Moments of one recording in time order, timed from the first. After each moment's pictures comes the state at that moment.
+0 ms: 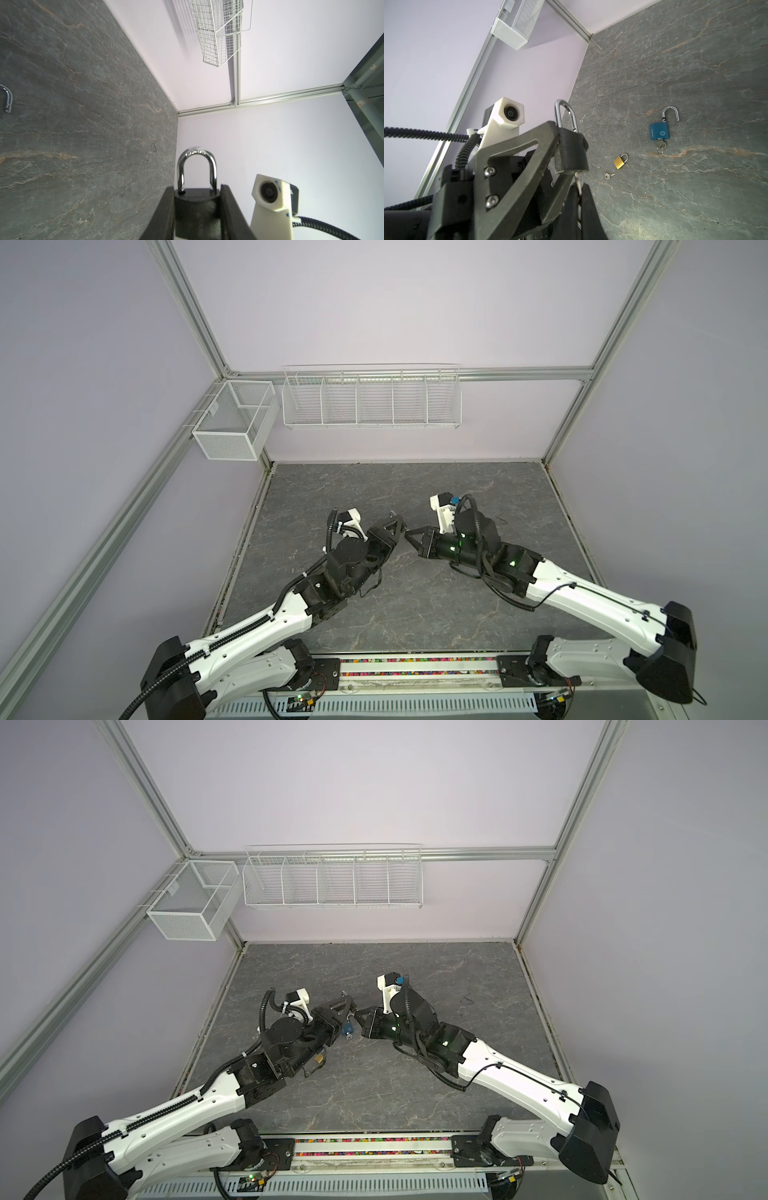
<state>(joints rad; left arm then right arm) -0.95 0.99 0.68 0.20 -0.28 -1.37 0.94 1.22 1.02 -0.16 -0.08 0.89</state>
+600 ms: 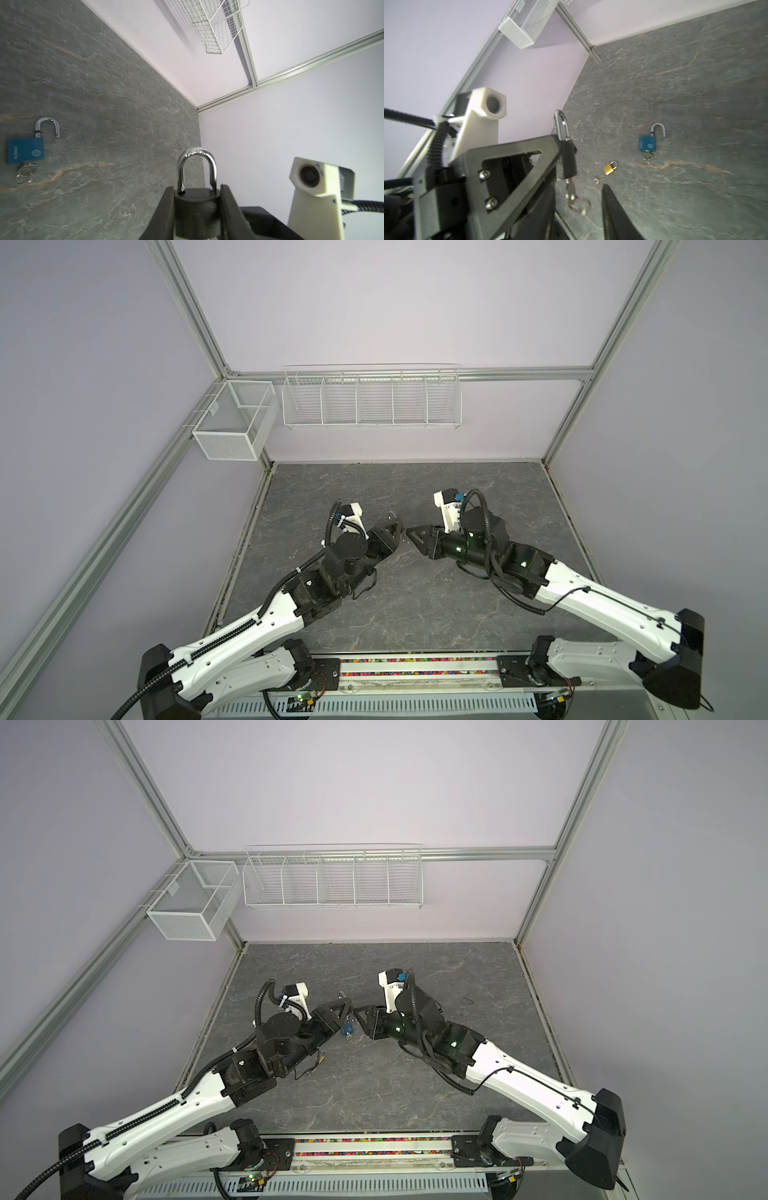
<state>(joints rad) -0.97 0.96 0.82 -0.08 -0.32 -1.12 0.95 1.17 1.06 -0.26 -0.01 0.74</state>
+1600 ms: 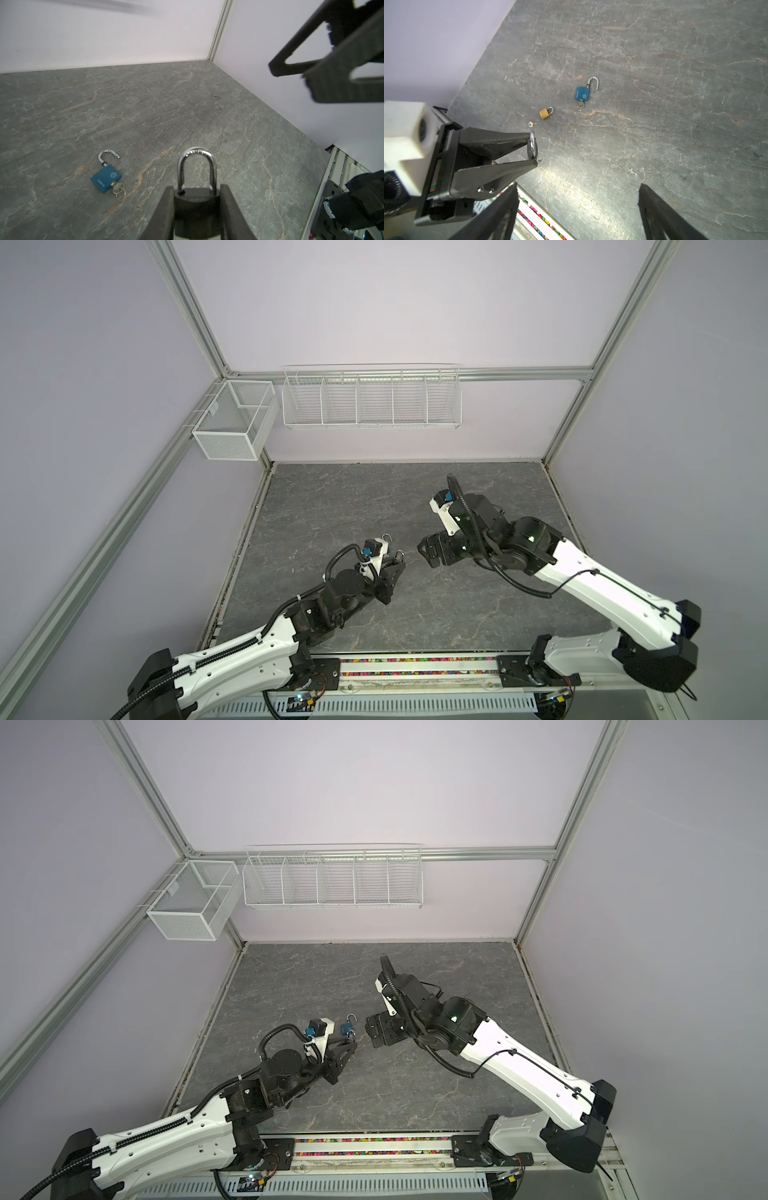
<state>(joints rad) -1.08 0.82 0.43 0.15 -0.23 -0.31 0.95 1.35 1.46 -0.98 0.07 0.44</state>
